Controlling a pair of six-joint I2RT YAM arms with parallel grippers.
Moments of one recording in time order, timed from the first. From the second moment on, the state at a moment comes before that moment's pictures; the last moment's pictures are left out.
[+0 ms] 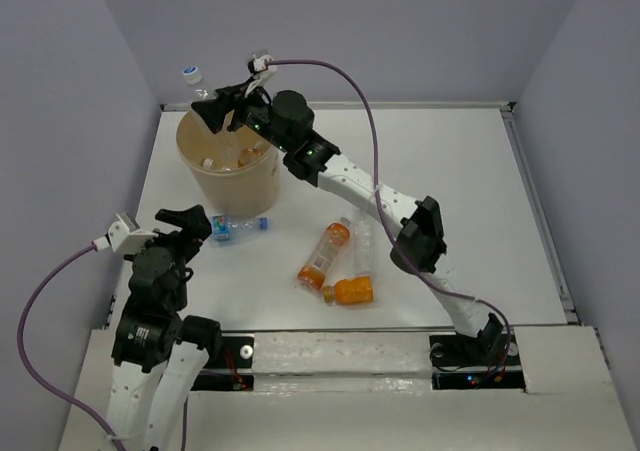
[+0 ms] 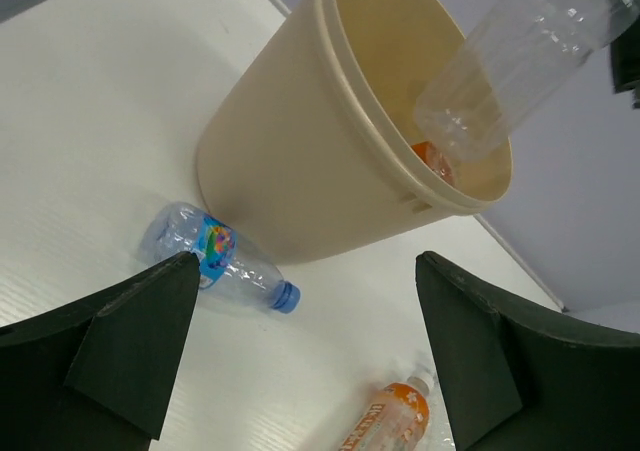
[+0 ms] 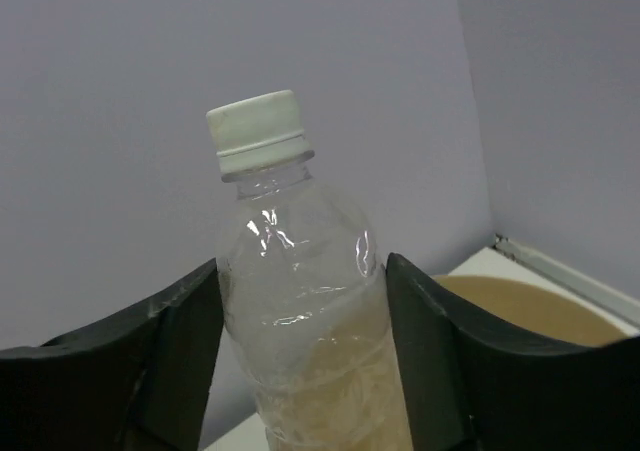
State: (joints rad) left arm -0.24 0.27 0.66 -0.55 -0.47 -0.78; right arm 0.91 2.38 2.51 0.24 -0.06 0.35
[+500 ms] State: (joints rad) left arm -0.24 0.34 0.44 -0.57 -0.47 -1.11; right arm 0.89 2.12 2.02 0.23 -0.05 0.29
